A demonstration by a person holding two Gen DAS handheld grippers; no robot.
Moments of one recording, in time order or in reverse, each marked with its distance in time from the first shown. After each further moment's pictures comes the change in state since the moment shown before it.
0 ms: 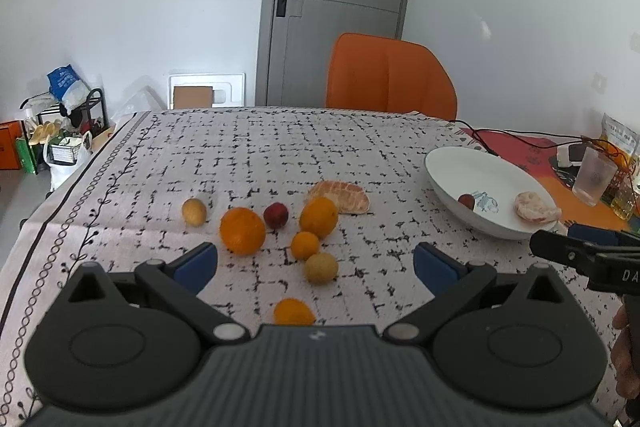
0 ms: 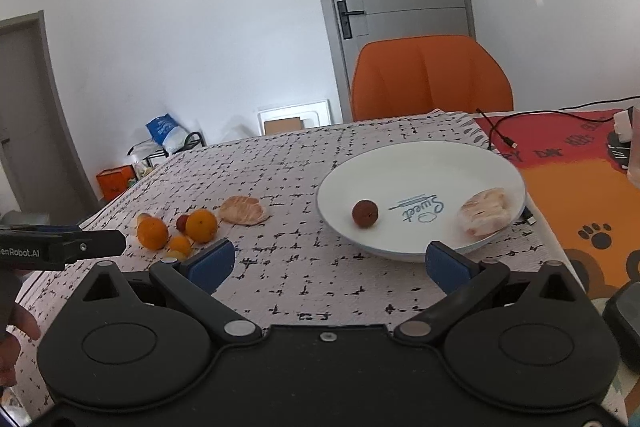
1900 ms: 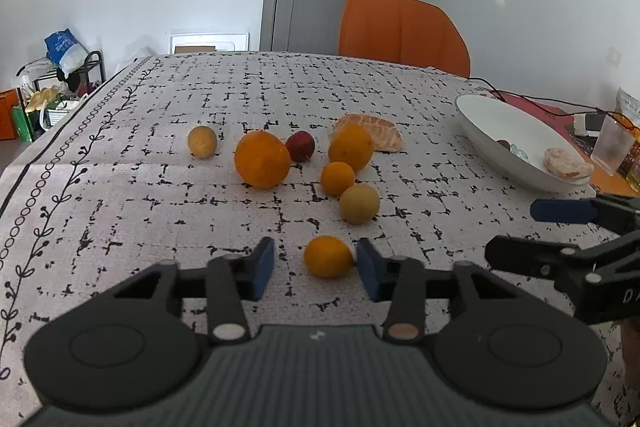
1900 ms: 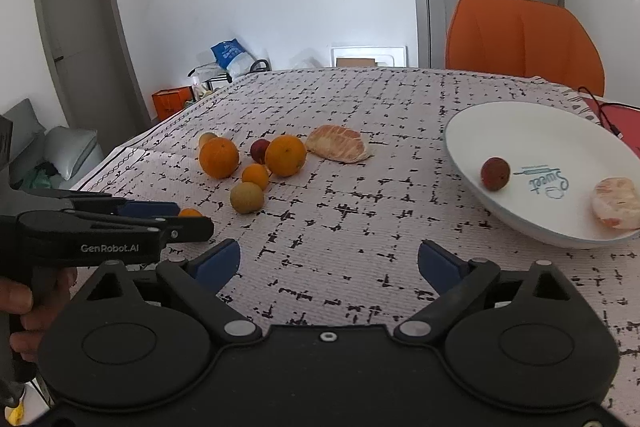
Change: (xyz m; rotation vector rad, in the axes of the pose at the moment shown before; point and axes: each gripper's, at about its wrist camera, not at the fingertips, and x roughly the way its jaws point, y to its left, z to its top) left arm 0.040 0.025 -0.033 -0.024 0.107 -0.014; right arm 0.053 0.060 -0.015 -0.160 0.189 0.172
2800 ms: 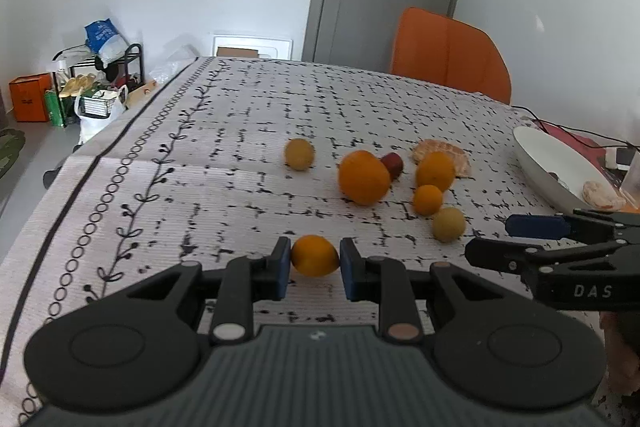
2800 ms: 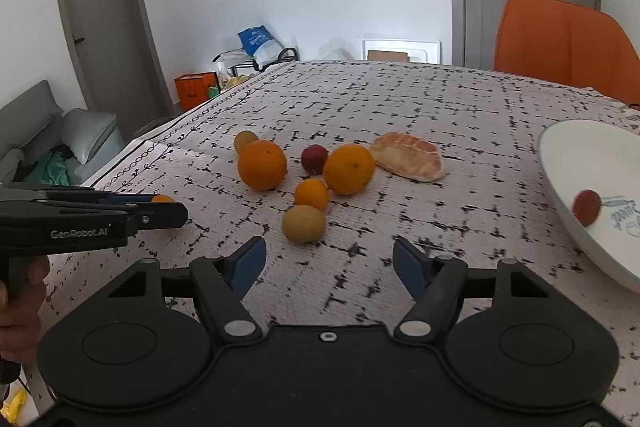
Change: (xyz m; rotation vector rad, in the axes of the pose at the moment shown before) left arm -0.022 0.059 0.006 -0.081 -0.031 0.087; right arm 0.047 0.041 0.020 -0.056 0.031 0.063
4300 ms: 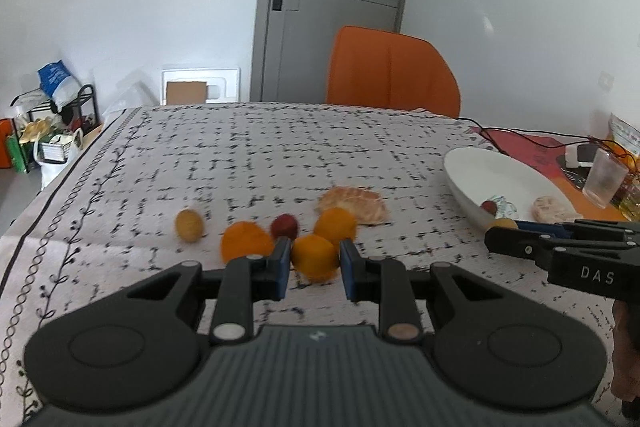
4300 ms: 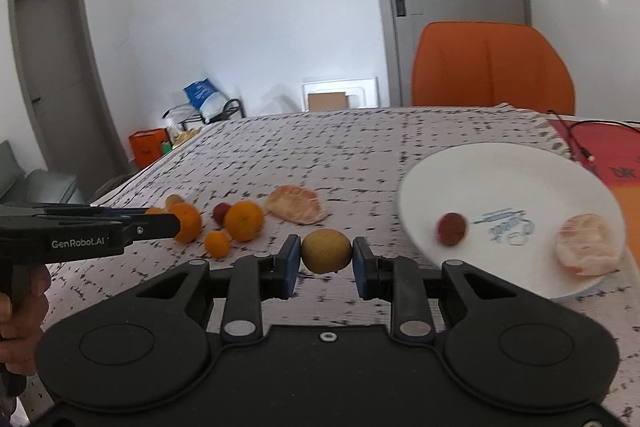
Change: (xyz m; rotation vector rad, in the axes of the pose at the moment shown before) left arm 0.010 -0.076 0.034 0.114 -0.061 -0.109; right arm -0.063 -0.064 -0.001 0.125 -0.144 -0.142
